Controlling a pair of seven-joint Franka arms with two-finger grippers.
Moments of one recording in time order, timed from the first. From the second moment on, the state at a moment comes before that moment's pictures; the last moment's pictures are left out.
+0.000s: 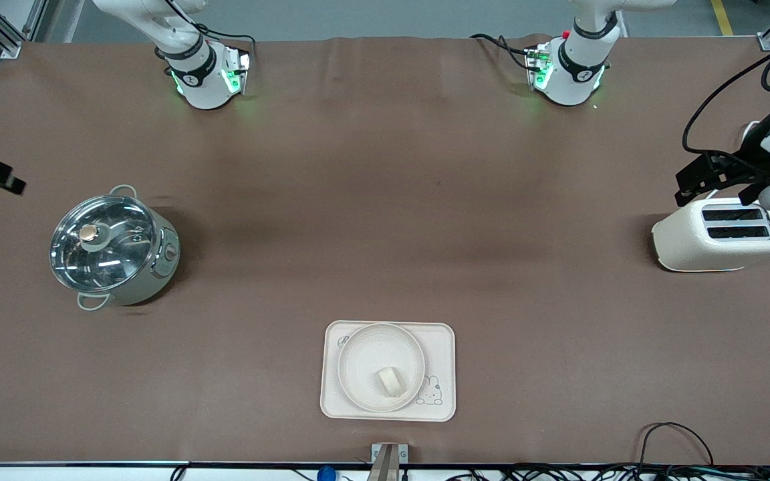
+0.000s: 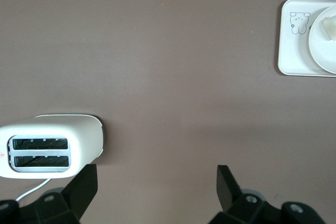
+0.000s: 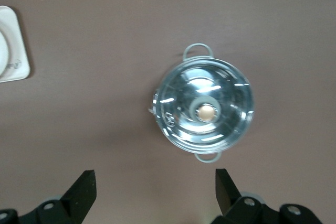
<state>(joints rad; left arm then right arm) -0.10 0.06 -0.01 -1.49 0.01 1.64 -0.10 -0.01 0.06 -0.12 -1.37 0.03 1.40 0.06</state>
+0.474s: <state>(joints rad) -0.10 0.06 -0.01 -1.49 0.01 1.64 -0.10 -0.01 -0.02 -0.09 -1.48 -0.03 1.42 0.03</state>
